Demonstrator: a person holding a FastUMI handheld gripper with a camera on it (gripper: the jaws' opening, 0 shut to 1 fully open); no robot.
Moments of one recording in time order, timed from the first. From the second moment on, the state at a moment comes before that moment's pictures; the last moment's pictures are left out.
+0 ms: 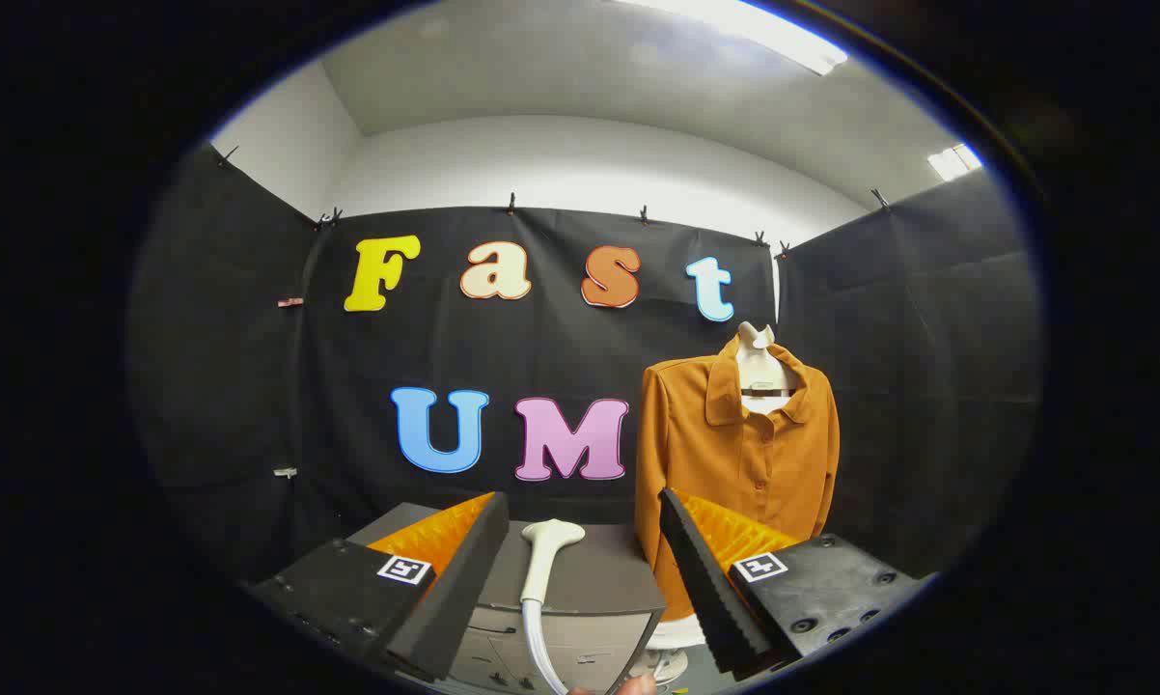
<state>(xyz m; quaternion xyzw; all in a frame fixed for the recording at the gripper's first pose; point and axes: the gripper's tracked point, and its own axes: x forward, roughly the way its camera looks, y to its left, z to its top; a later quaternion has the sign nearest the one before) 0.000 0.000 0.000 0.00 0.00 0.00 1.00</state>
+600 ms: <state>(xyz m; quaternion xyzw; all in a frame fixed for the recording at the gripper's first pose) -0.010 0.012 0.006 0.00 0.00 0.01 1.00</state>
